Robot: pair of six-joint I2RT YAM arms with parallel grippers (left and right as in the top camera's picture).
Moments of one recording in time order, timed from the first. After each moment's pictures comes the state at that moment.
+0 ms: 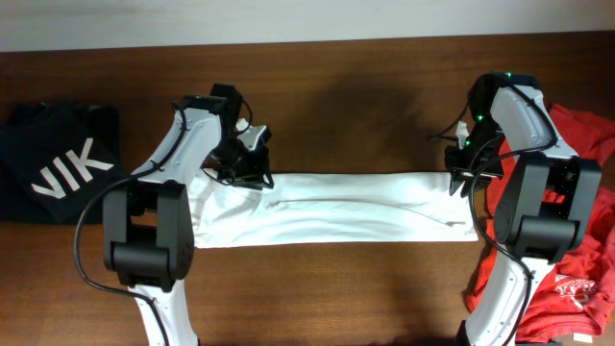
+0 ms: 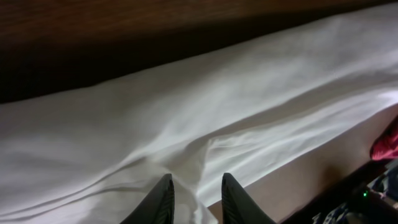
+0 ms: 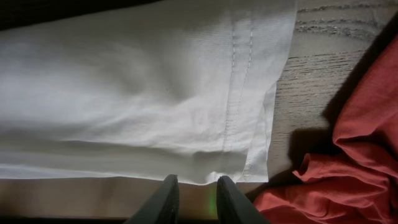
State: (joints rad) left arm -0.18 2.11 1.61 -1.16 0.46 -0.02; right arm -0.16 2.19 1.74 -1.50 -0.07 0.01
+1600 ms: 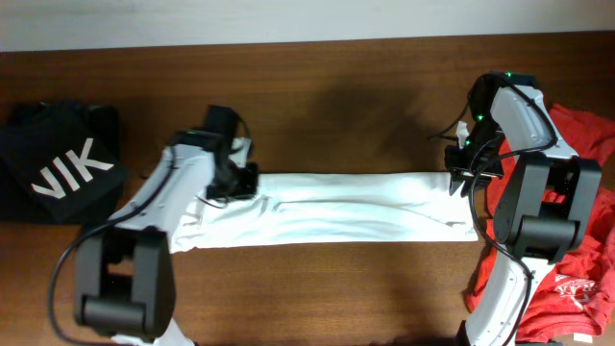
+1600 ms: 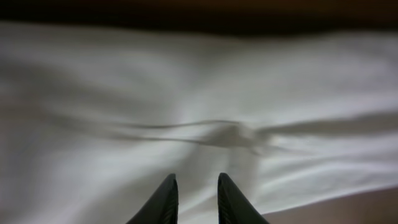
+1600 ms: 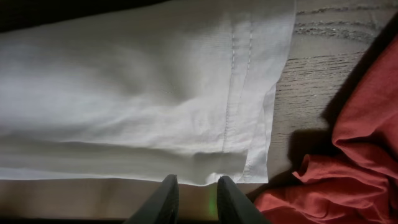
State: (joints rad) left arm -0.20 1.83 1.28 -0.91 0.20 -0.21; right arm -0.16 2.19 1.74 -1.50 -0.07 0.01
